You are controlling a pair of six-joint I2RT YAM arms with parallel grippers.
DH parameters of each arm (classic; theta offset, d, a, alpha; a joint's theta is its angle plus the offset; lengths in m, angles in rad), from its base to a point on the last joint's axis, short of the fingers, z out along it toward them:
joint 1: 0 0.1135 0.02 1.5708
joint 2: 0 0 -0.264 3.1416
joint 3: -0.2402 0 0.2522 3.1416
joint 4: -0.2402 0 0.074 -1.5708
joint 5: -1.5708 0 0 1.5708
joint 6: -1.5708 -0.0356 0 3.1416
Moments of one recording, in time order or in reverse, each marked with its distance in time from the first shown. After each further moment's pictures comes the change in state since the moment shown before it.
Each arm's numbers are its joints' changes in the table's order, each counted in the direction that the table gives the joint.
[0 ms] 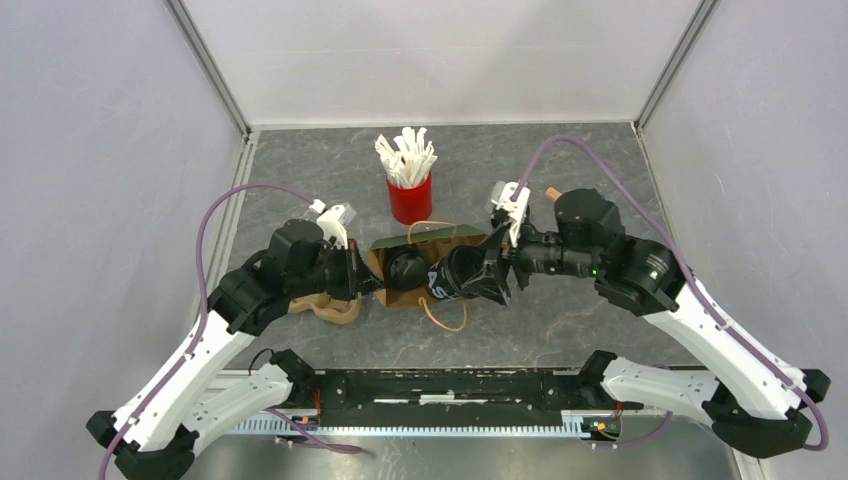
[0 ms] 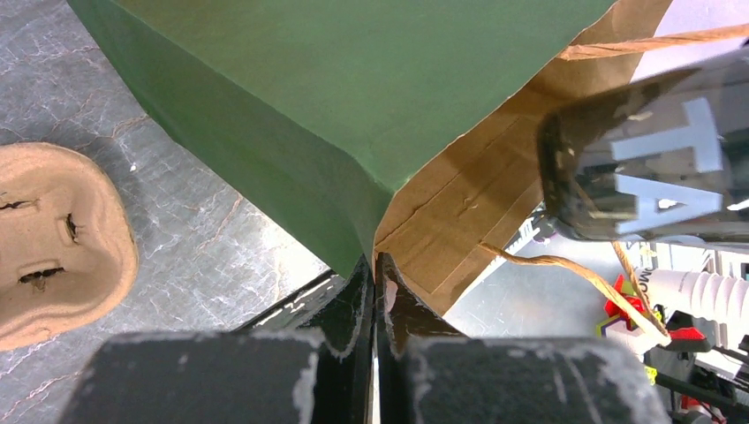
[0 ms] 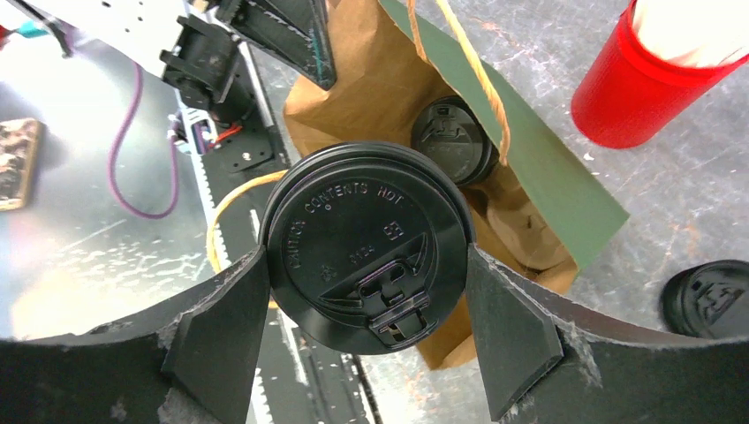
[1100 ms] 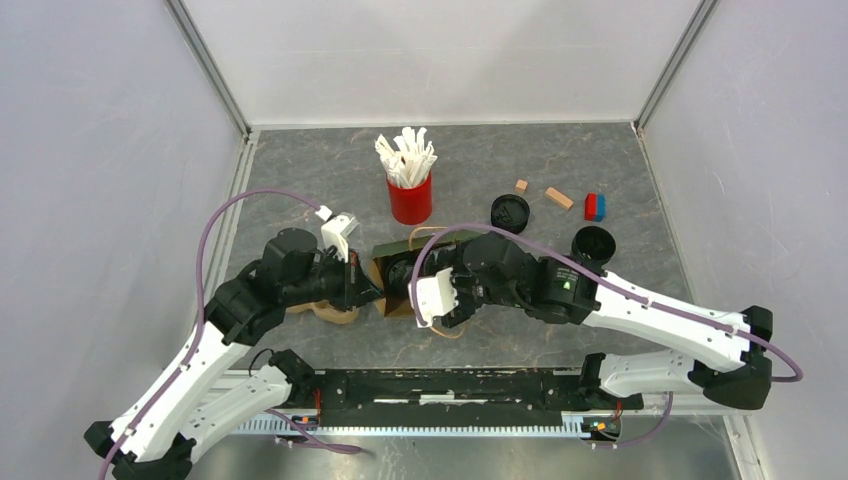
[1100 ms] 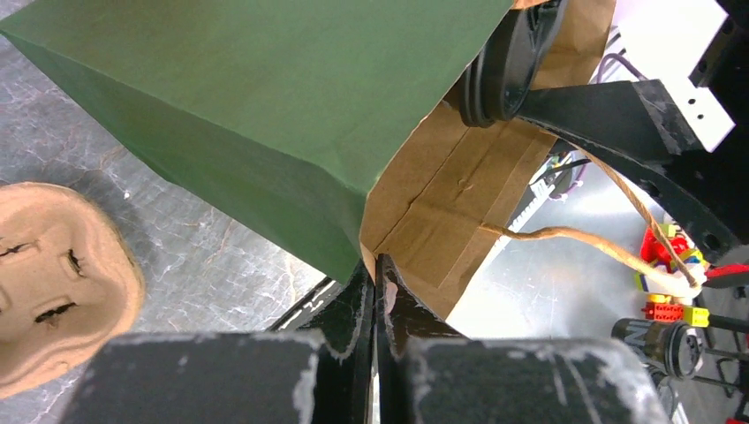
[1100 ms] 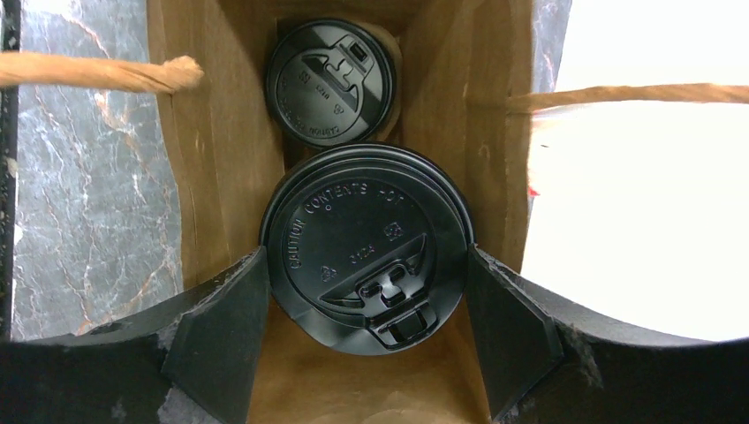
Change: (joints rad) left arm 0.000 0.065 0.055 0.031 -0.099 -0.143; right arm 0.364 -0.213 0.089 0.066 -0.509 0.866
